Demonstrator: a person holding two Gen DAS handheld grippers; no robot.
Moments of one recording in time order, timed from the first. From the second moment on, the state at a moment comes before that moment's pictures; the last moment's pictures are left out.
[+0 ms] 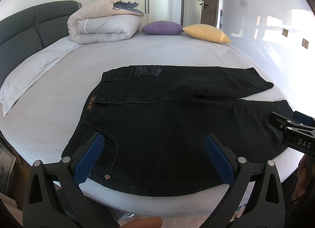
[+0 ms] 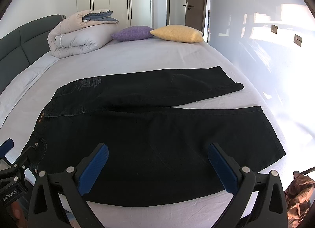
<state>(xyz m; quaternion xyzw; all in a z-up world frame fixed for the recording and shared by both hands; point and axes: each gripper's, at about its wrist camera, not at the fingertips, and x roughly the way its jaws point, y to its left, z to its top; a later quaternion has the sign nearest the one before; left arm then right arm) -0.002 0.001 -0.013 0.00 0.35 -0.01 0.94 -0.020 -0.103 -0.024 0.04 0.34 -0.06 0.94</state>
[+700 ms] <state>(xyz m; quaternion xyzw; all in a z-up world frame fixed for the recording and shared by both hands) -0.001 0.006 -0.022 0.00 0.35 -0.01 0.94 -0.021 -0.098 -0.026 0.03 0.34 -0.06 0.94</state>
